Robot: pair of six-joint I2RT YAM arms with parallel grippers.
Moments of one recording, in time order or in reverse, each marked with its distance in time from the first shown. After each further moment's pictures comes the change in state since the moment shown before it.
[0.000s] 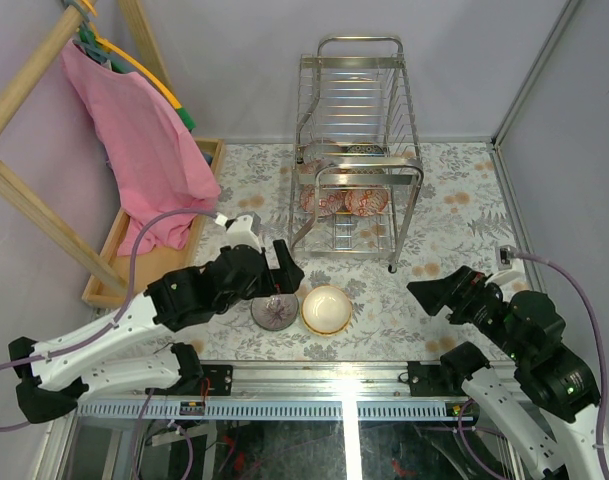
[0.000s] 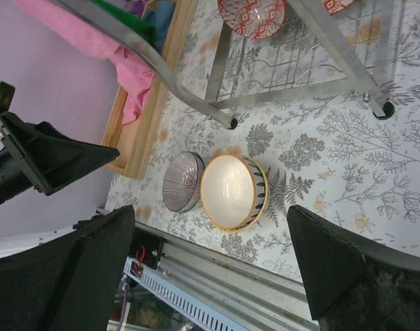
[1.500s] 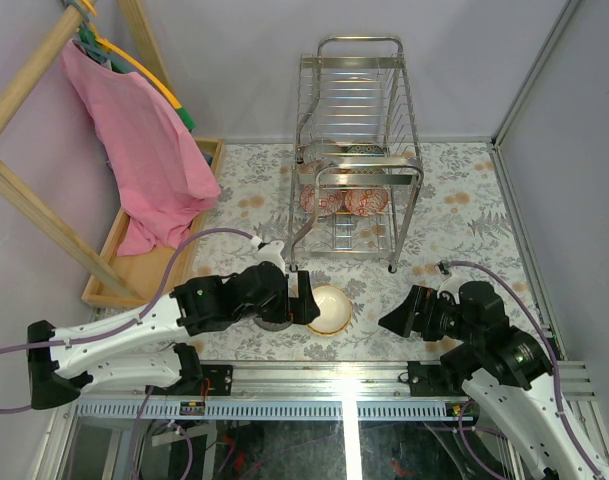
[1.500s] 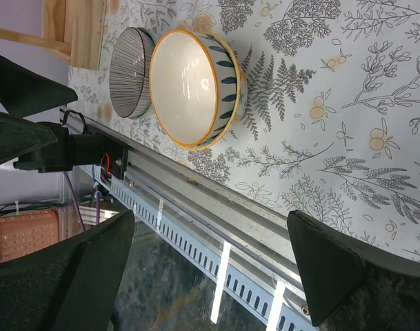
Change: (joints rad) left arm -0.091 0.064 -0.105 0.040 0.227 -0.029; right arm 0.000 0.020 -0.315 -0.003 -0.319 -0.062
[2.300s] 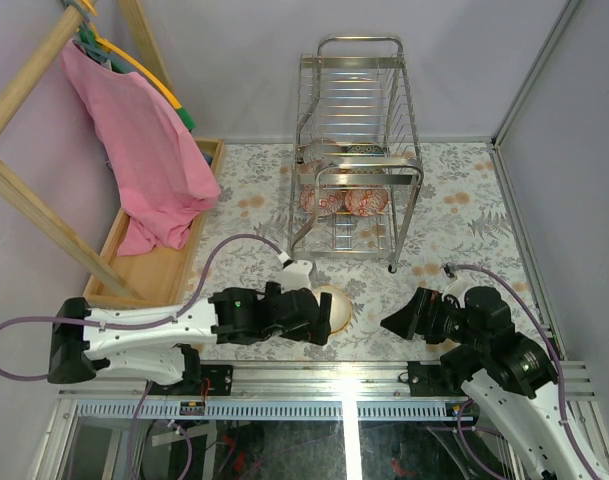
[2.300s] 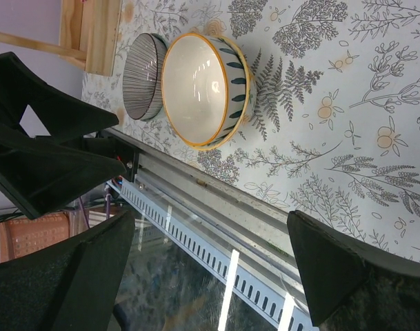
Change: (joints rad) left arm -0.175 0.174 0.042 -0.034 -0.141 -0.055; right arm 0.000 -0.056 0.009 -0.021 0.002 0.031
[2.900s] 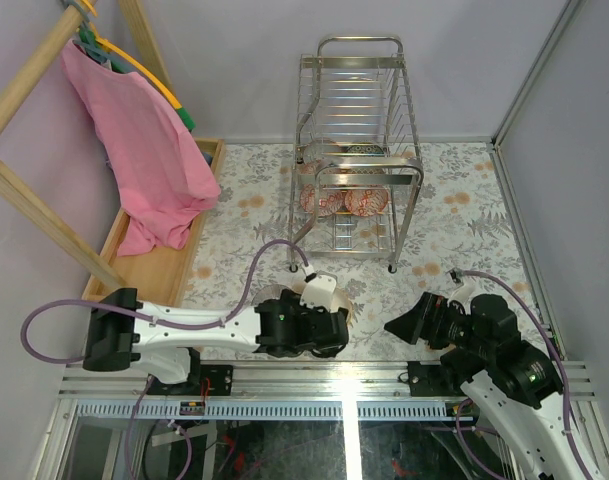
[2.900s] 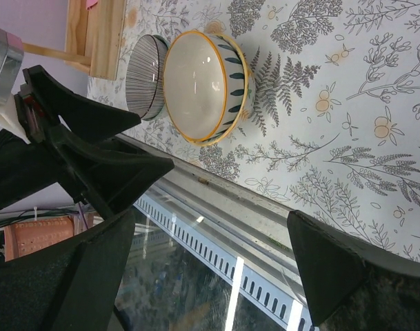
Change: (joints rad) left arm -0.117 0.241 0.096 -0.083 -0.166 -0.023; right arm 0.000 -0.082 0.005 -0.055 0.014 0.026
